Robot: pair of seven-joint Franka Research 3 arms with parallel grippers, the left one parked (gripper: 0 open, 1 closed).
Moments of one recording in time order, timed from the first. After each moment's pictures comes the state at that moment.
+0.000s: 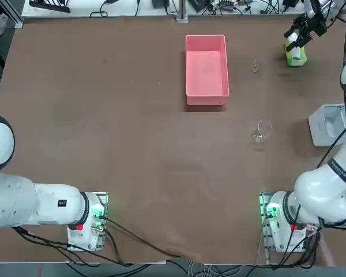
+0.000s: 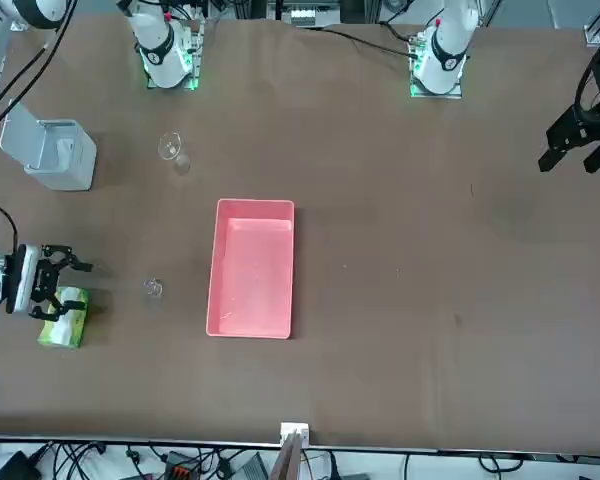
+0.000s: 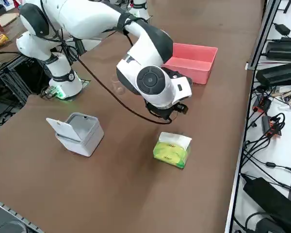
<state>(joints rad) -0.36 0.76 0.06 -1.26 0.50 1.75 -1.79</state>
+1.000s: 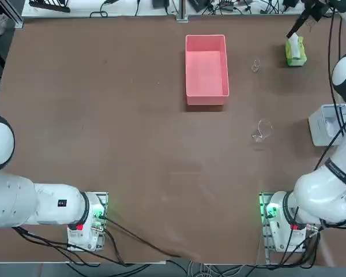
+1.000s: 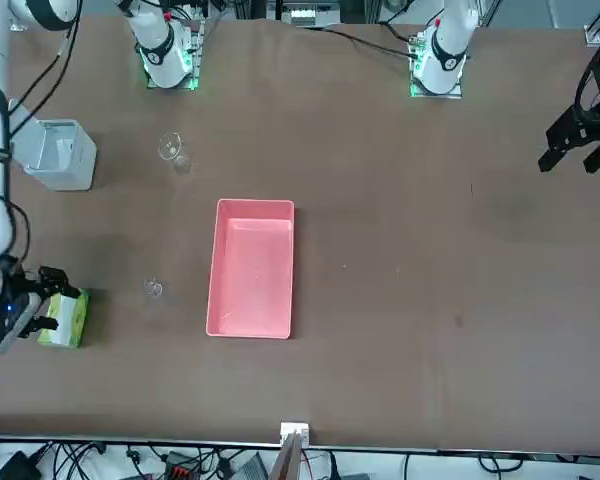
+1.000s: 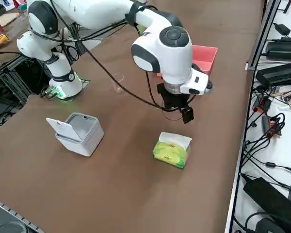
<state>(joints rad) -0.25 0.77 0.07 -1.18 0.11 1.93 -0.95</state>
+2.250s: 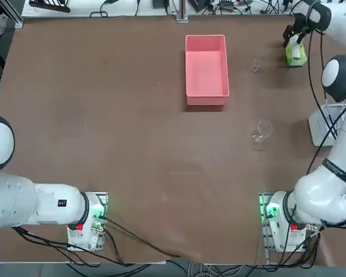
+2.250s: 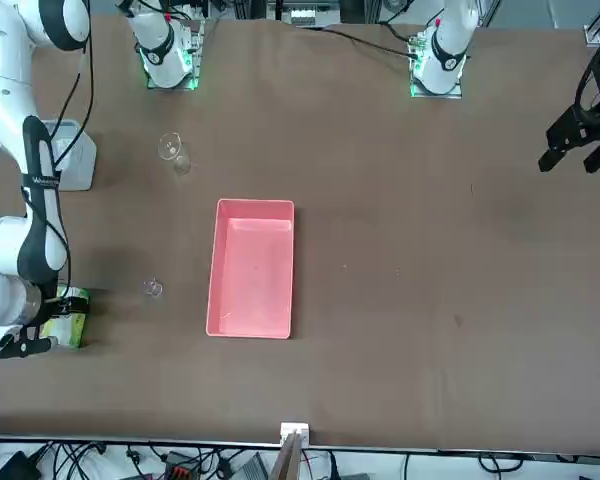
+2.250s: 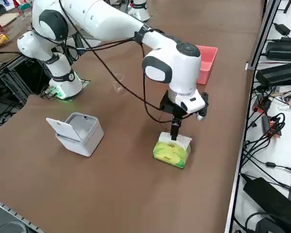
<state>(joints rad) -0.22 0.87 0.06 -1.18 -0.18 1.99 -0.23</state>
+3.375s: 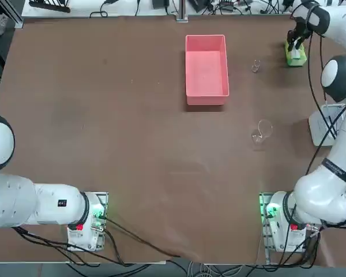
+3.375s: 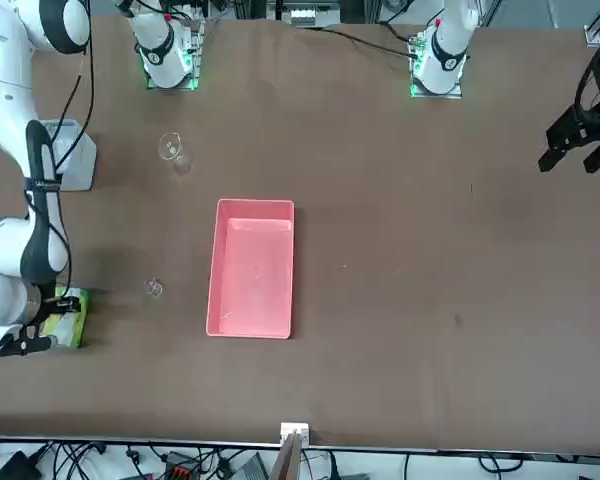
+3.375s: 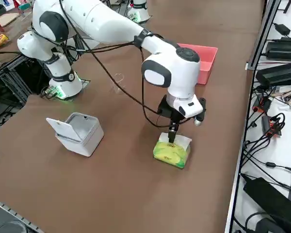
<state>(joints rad) -0.22 0.88 0.05 -1.18 -0.21 1.99 -0.22</state>
